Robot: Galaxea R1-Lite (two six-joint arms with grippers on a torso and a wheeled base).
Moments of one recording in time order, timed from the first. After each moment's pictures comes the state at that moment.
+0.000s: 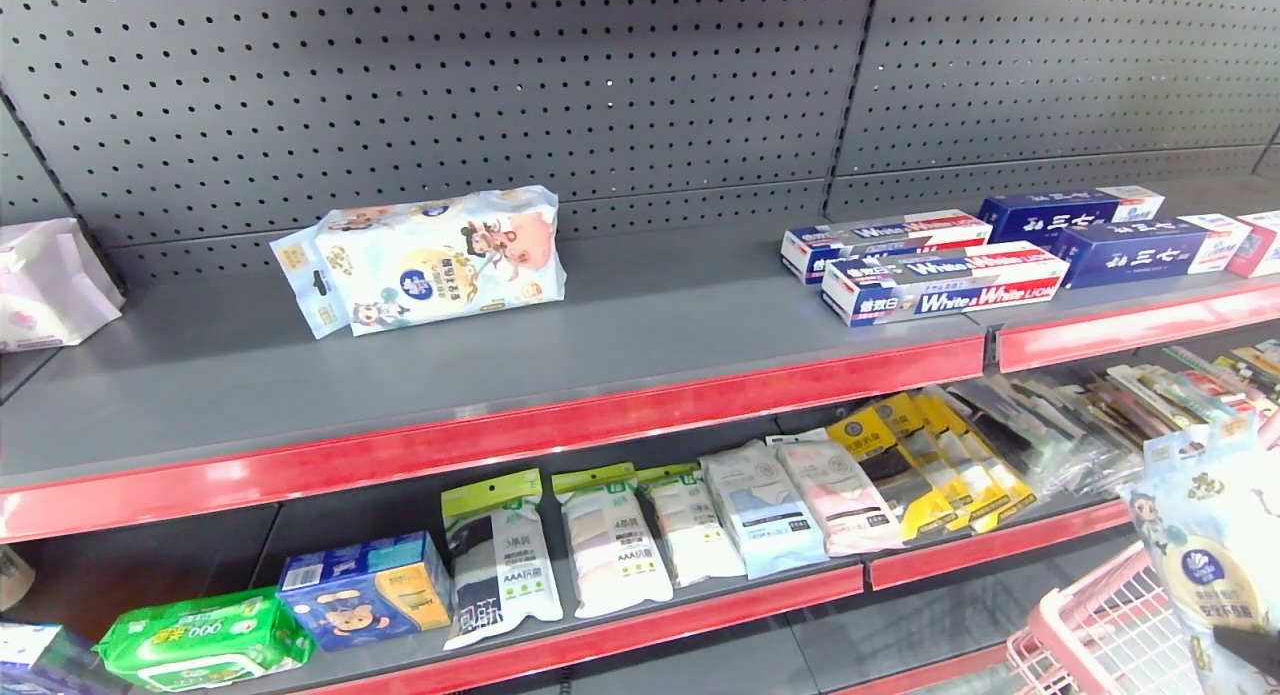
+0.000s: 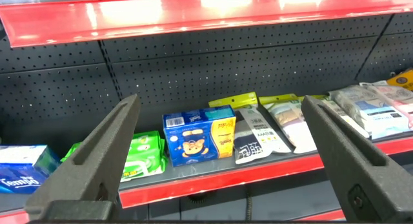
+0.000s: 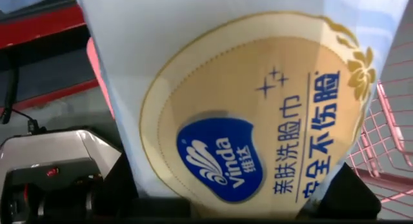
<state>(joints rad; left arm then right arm) 0.00 0.00 0.00 0.00 0.00 0.00 -0.67 1.28 -0.22 -0.28 0.28 -0.47</state>
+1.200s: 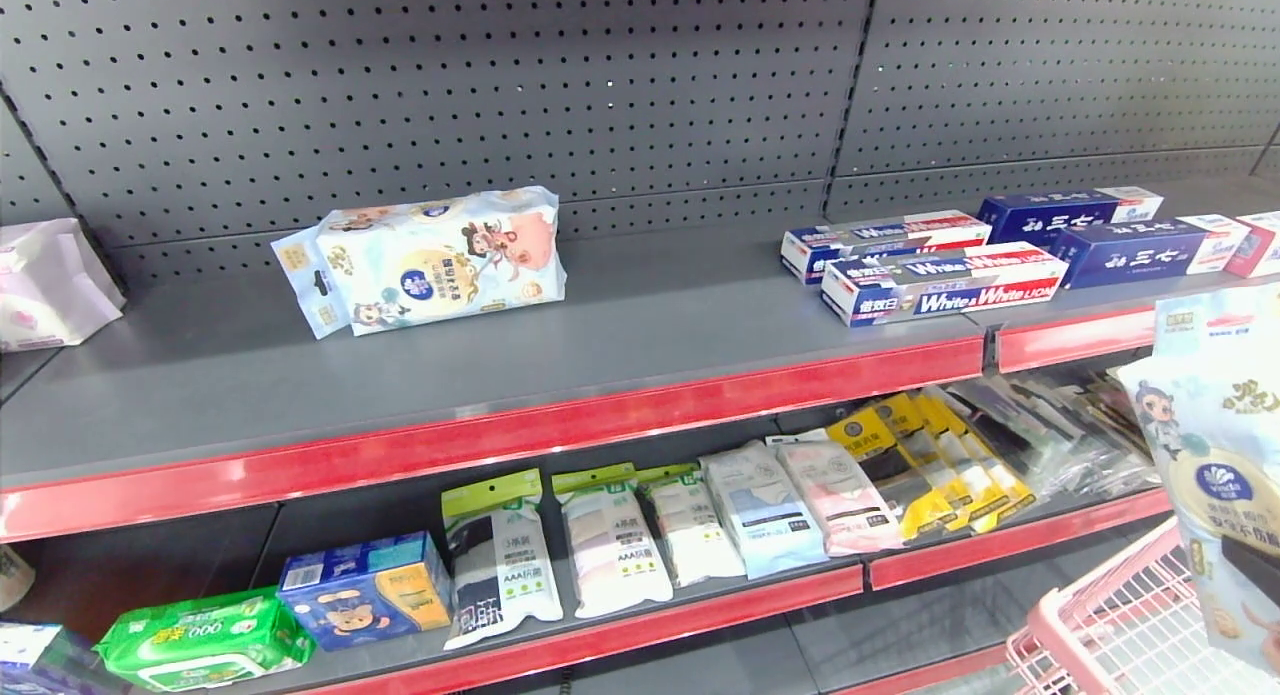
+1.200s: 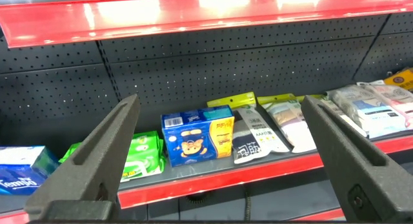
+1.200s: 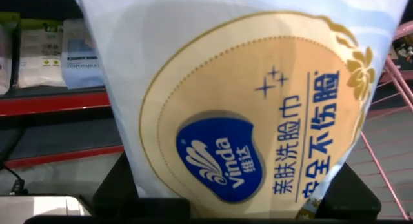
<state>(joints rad) 0.00 0.00 0.00 0.00 0.00 -0.01 -0.36 0.88 -0.27 -0.24 0.20 -0.36</state>
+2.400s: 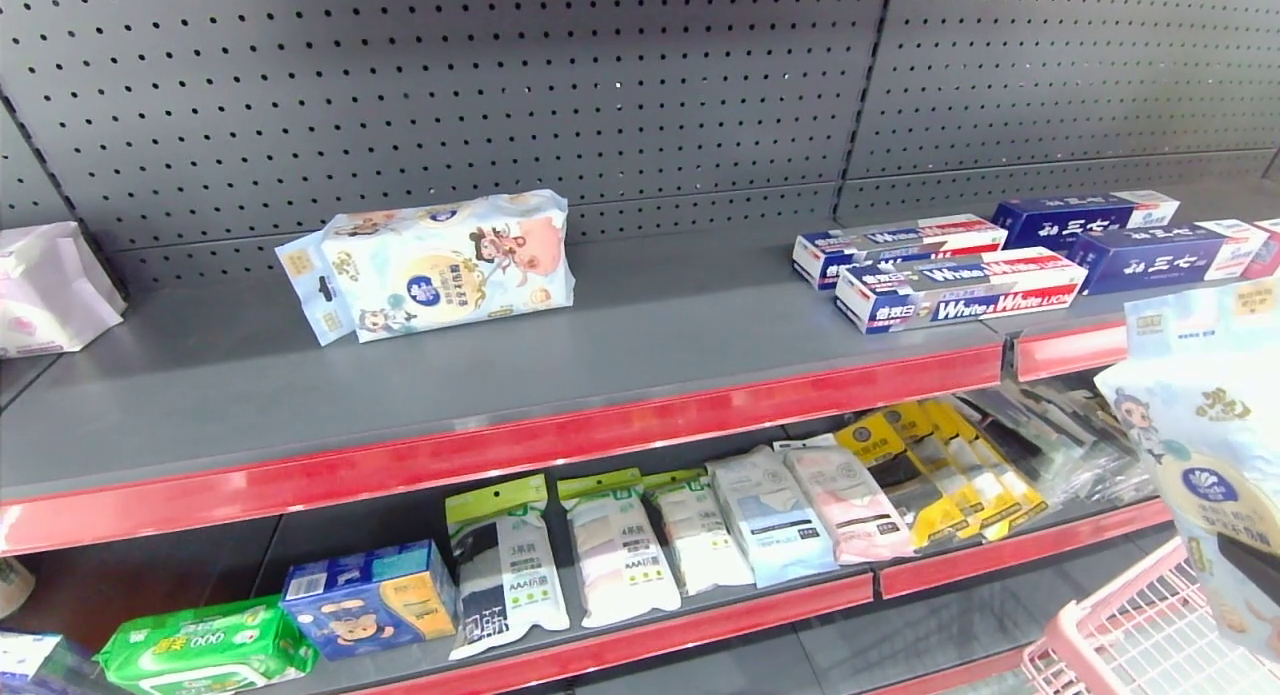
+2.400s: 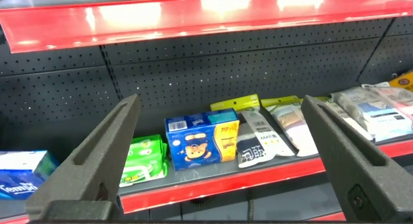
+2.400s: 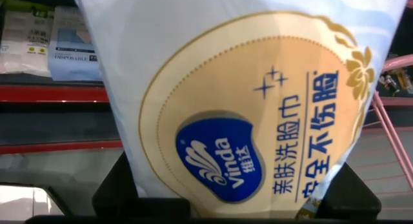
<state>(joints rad) 0.00 0.00 0.00 0.00 0.00 0.00 -0.35 0.90 -0.29 -0.25 0.20 -0.49</state>
